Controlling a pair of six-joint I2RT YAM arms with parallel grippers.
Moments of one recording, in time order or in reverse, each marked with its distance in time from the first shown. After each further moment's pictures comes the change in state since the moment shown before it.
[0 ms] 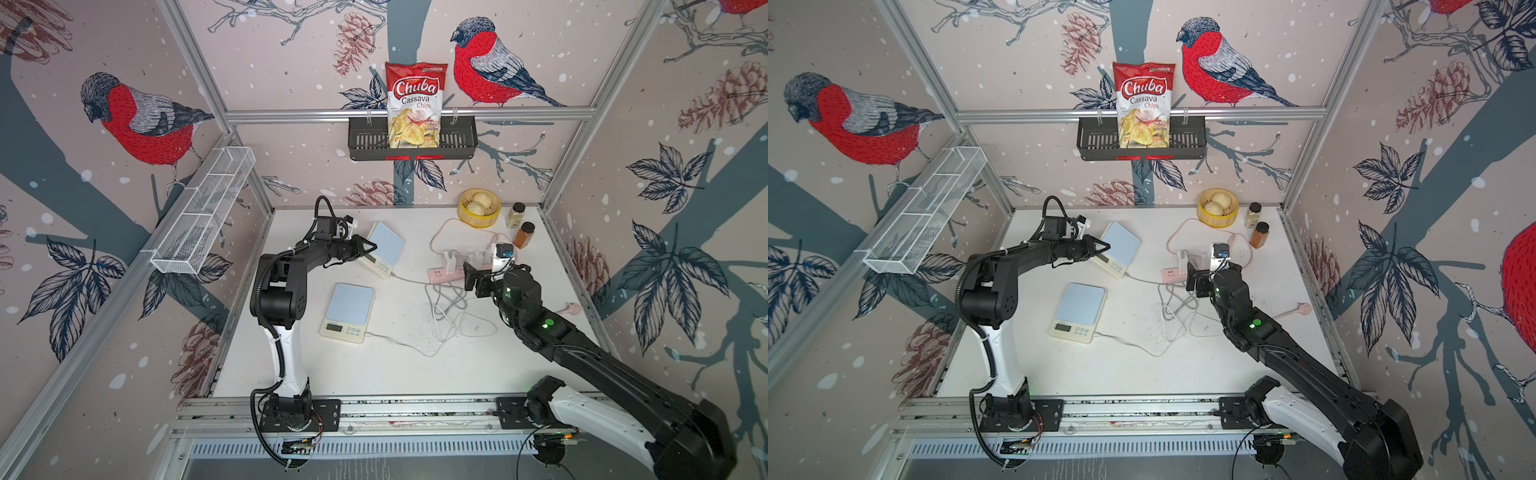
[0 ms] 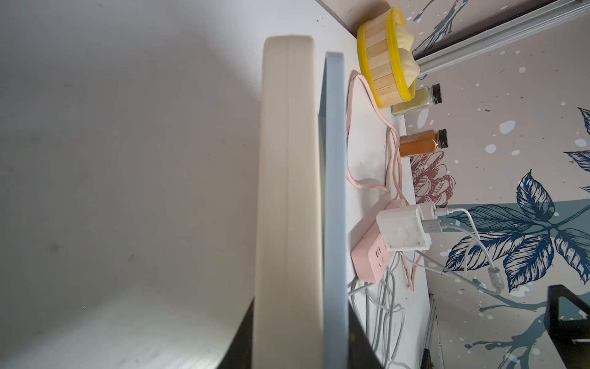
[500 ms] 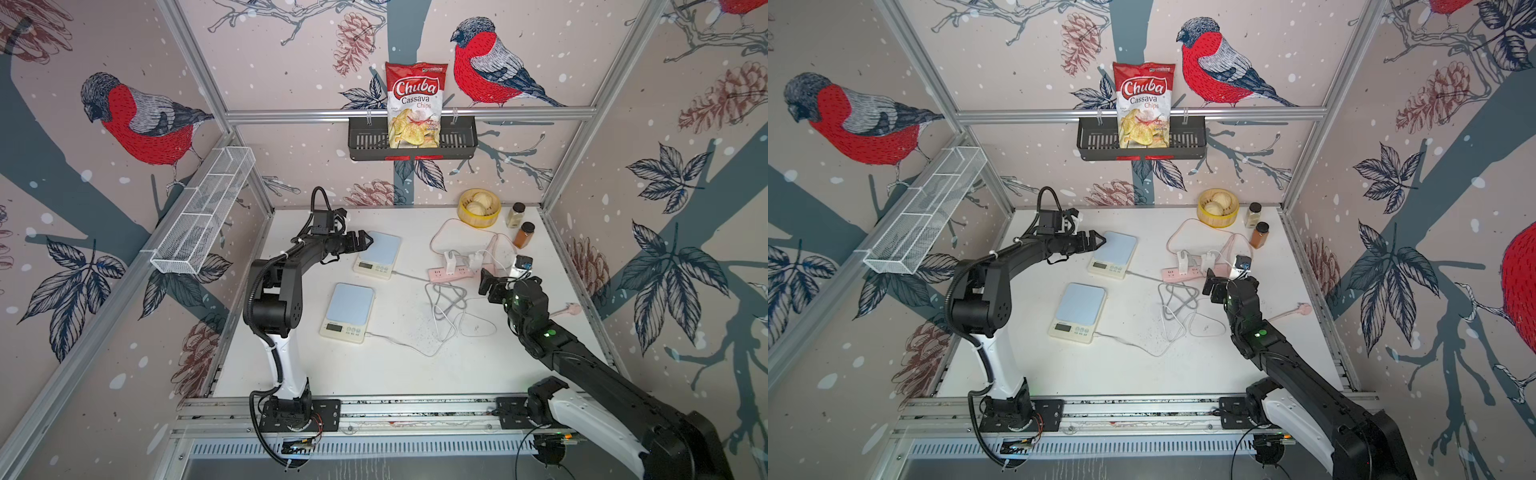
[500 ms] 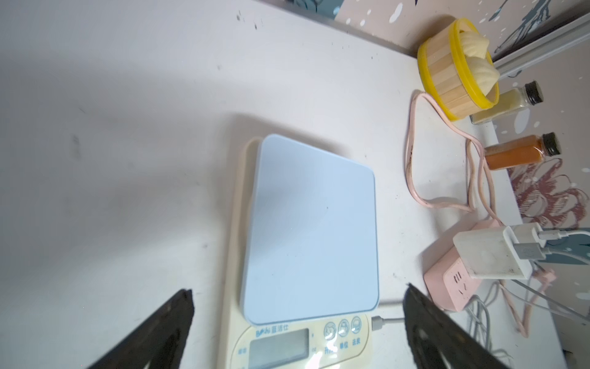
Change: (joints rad) left arm 0.002 -0.129 0.024 -0.119 -0.337 0.195; right arm -0.175 -0.043 -0.208 0.148 0.007 0.047
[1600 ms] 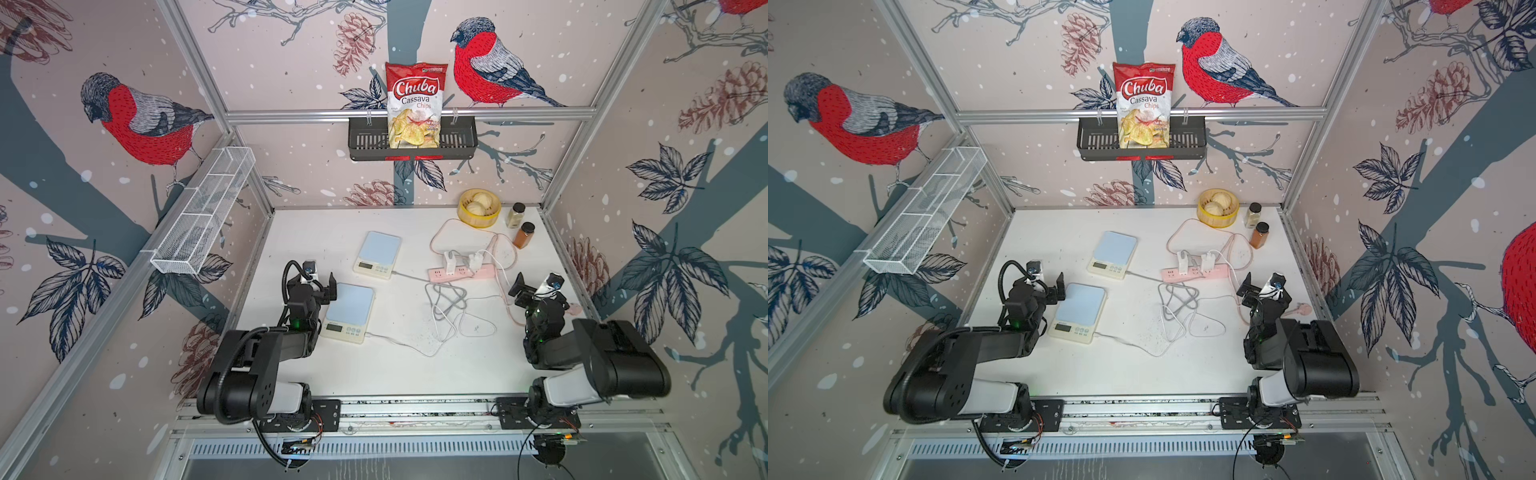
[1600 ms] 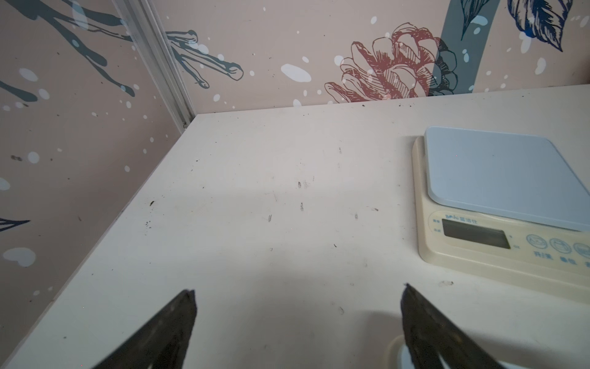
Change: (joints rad) left arm 0.020 -0.497 -1.135 1.151 -0.605 0.278; right arm -0.425 0.634 -0.294 1.136 -0.109 -0.132
